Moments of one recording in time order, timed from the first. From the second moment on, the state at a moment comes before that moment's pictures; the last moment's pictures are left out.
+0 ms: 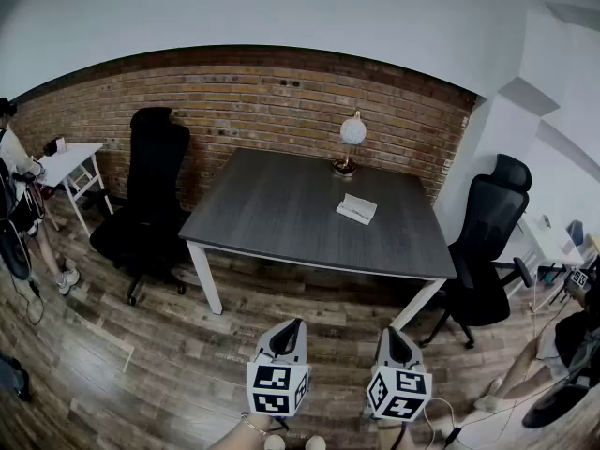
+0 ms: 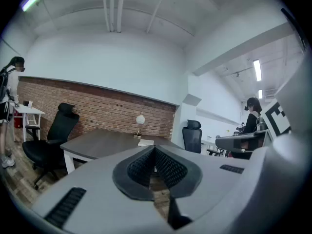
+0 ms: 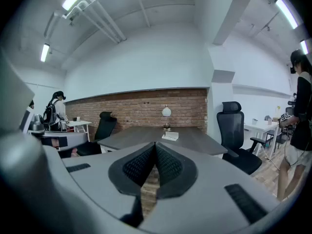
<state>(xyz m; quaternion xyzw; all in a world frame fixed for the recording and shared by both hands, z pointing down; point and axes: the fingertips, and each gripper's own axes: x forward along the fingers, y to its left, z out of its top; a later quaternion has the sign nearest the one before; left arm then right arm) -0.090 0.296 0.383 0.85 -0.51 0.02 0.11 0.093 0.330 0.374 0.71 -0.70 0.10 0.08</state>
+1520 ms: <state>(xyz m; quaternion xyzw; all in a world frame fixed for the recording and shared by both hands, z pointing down) -0.077 0.166 0.392 0.84 -0.53 0.03 0.10 0.126 0.199 0.390 0.71 -0.69 0.11 0.06</state>
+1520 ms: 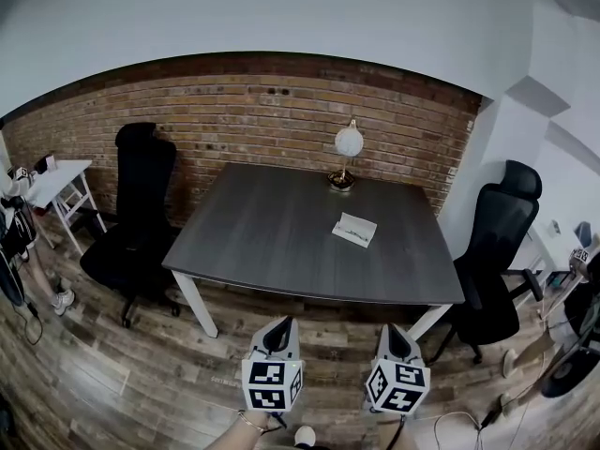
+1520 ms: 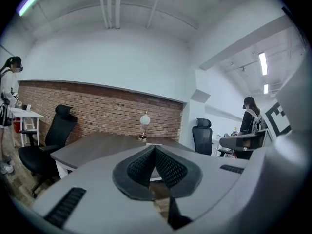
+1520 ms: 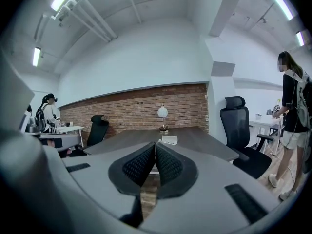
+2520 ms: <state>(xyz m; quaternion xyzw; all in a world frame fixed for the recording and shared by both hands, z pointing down) -0.021 0.056 0.403 0.82 -0.56 0.04 0.11 0.194 0.084 0.404 0.70 -0.70 0.14 0.06</state>
